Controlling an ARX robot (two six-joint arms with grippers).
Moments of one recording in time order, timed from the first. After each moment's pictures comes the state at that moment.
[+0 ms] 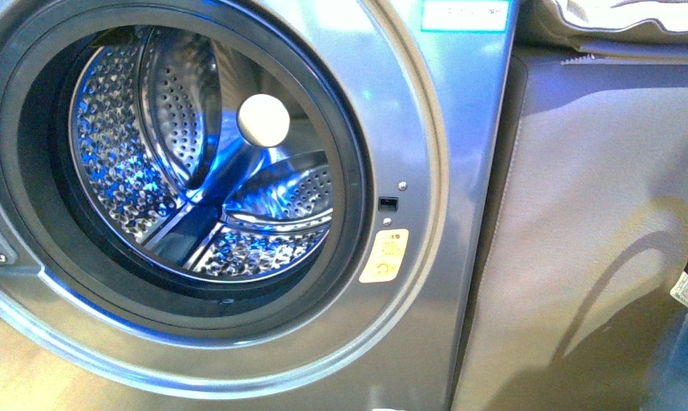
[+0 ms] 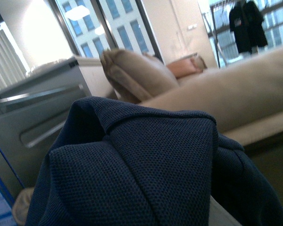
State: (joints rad) left arm -0.65 1.54 2.05 -0.22 -0.03 0.13; right arm -0.85 1.06 0.72 0.75 -0.79 0.65
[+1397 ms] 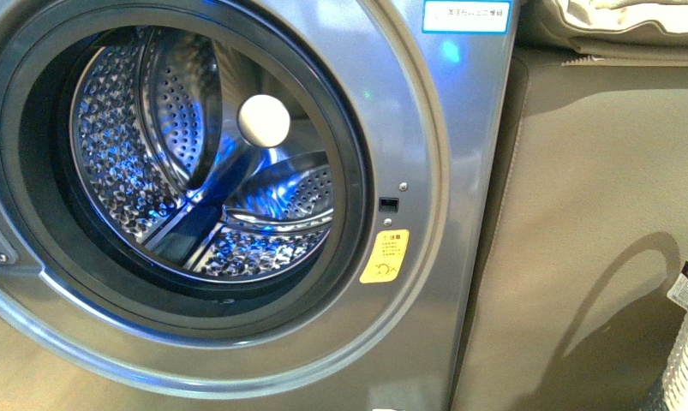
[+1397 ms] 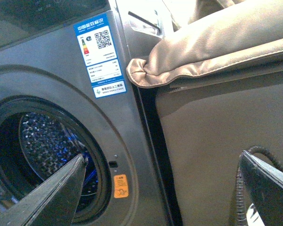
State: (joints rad) left arm -0.65 1.54 2.05 -0.22 -0.03 0.13; right arm 0.12 0.31 0.09 0.49 -0.08 0.23
